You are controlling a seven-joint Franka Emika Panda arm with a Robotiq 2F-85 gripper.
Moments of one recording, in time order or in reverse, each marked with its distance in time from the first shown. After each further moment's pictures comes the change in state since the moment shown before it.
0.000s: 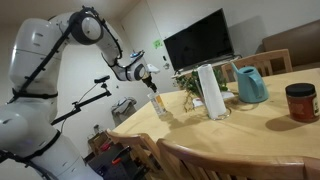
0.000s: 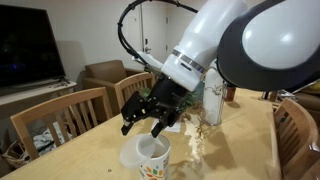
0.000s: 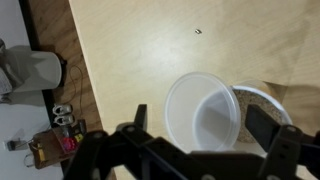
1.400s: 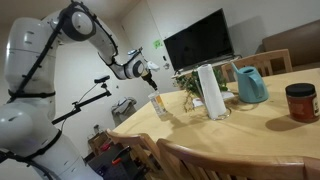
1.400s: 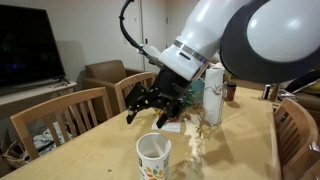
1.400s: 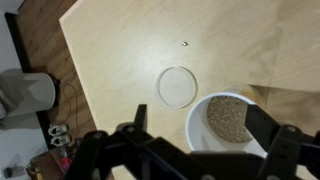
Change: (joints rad) arm 0.079 -0.090 -0.103 -0.014 0.008 -0.013 0.133
